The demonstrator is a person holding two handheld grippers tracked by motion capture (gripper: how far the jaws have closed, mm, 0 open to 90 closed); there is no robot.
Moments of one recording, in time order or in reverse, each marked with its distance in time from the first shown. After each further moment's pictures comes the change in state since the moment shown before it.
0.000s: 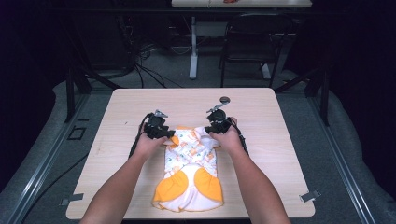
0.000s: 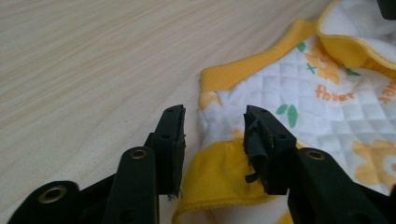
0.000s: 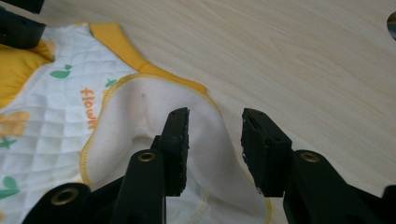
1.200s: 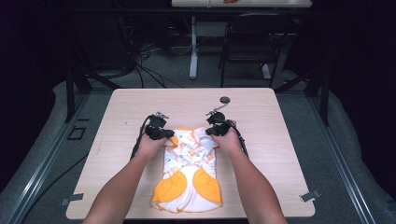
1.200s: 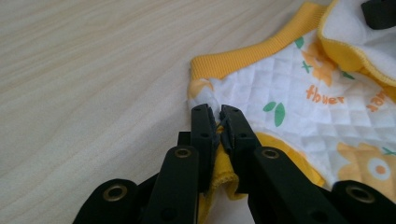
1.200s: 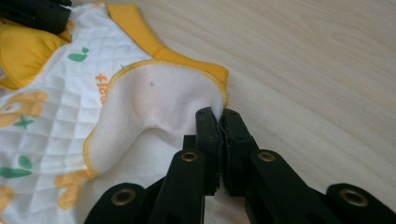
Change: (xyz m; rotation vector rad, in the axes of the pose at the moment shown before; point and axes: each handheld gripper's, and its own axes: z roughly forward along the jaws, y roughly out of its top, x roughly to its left) left arm -0.005 -0.001 0.000 0.030 -0.042 -0.030; right arm 0.001 -0.006 0.005 0.042 0.083 0.019
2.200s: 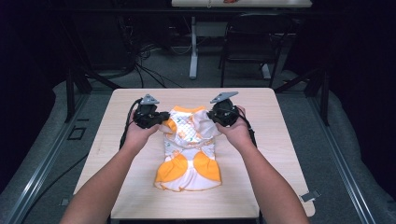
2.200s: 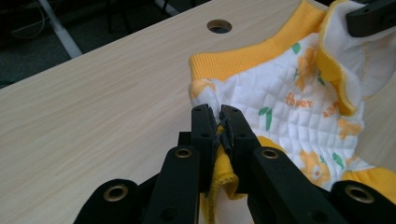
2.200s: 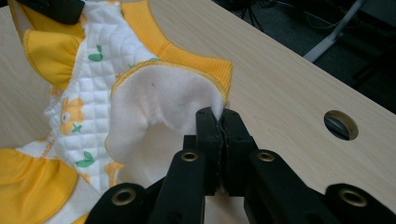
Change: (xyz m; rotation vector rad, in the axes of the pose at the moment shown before) left arm -0.015 0.040 -0.089 -0.217 0.005 0.119; right arm 0.020 0.029 -0.094 -0.232 -0.068 -0.181
